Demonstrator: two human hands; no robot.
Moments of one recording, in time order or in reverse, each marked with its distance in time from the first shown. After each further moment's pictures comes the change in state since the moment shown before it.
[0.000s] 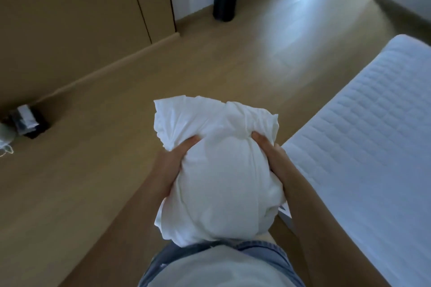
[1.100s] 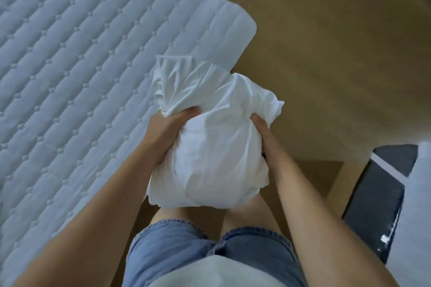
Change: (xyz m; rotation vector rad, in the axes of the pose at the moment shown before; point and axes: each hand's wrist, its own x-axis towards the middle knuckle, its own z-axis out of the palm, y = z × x) left_hand -0.652 -0.600 -0.176 -0.692 0.975 -0.103; right_hand -0.517 0.503 0.131 -0.731 -0.841 0.252
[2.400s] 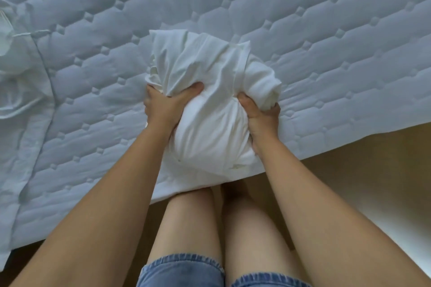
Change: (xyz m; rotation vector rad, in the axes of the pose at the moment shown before) left_hand 0.189 -0.092 -0.234 -0.157 0.618 -0.563; right_hand 0.214 0.039 0.329 -0.516 -0.007 0.059
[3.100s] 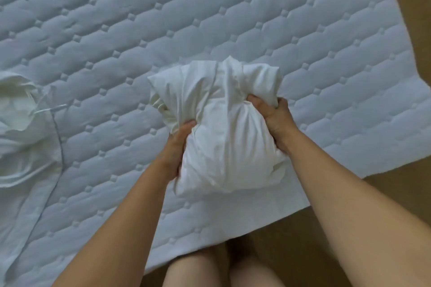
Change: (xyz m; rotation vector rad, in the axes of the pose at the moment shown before) left_hand 0.029 0.026 0.004 -0.426 -0.645 0.032; right_hand 0.039 -0.109 -0.003 -0.228 -0.143 -0.106
